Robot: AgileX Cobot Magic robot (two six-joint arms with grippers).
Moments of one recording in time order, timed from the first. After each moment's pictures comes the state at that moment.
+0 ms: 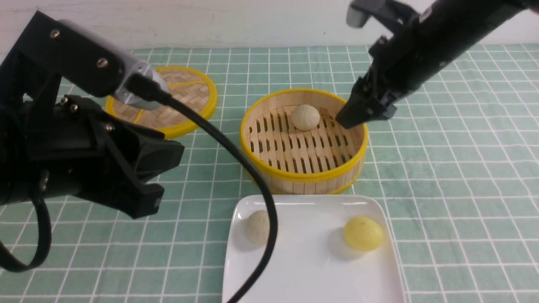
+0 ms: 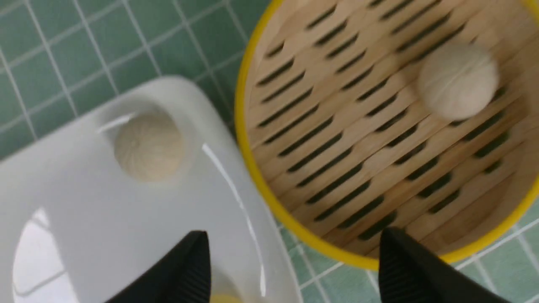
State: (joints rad) right arm 0.36 1.78 -1.73 0.45 1.09 -0.73; left arm -0.42 0.93 -0.91 -0.35 0.64 0.45
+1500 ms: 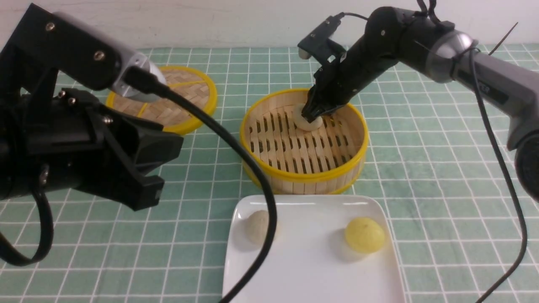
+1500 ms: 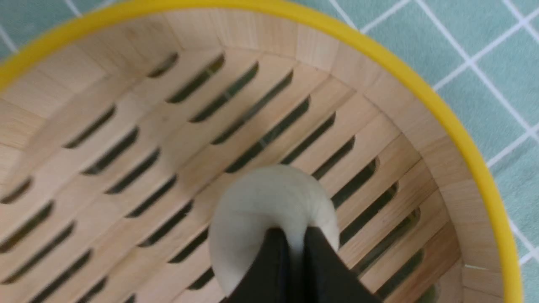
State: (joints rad) right arm 0.36 2.31 -2.15 0.41 0.91 -0.68; left arm -0.42 0.93 -0.91 -0.35 0.61 0.45
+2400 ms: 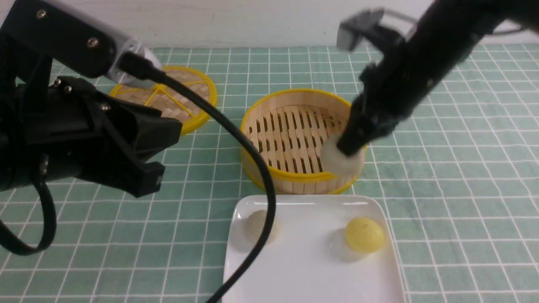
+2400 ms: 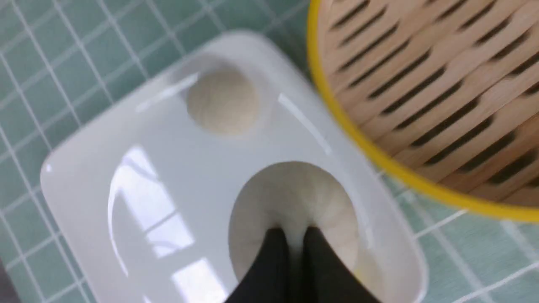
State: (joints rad) right arm 0.37 1.87 -1.60 0.54 1.23 -0.71; left arm -0.42 0.93 -0.91 -0.35 0.55 0.46
